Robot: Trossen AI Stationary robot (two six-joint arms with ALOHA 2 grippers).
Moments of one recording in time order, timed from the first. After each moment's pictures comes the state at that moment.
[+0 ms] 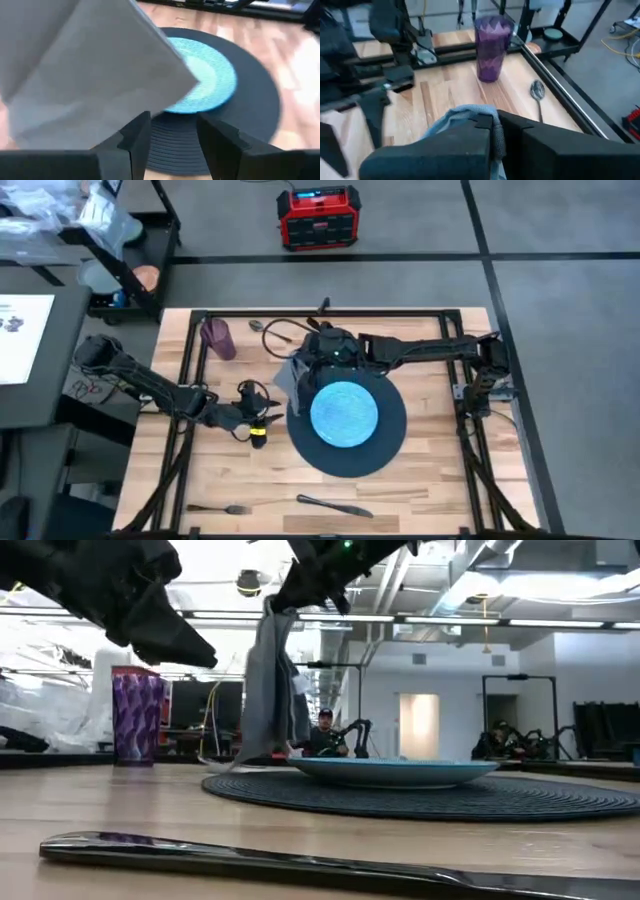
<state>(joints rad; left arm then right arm) -0.38 1.10 0.43 0.14 -0.63 -0.31 -0.09 1.80 1.50 -0.12 0.21 0.05</state>
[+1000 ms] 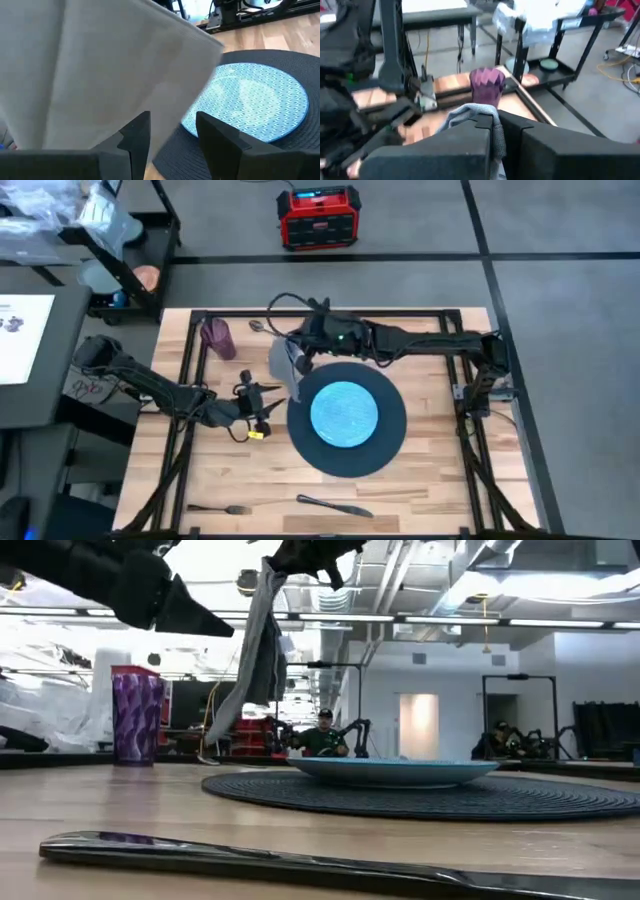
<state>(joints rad) -0.38 1.10 0.43 0.29 -0.82 0.03 -0.13 1.80 1.65 -0.19 0.22 0.04</state>
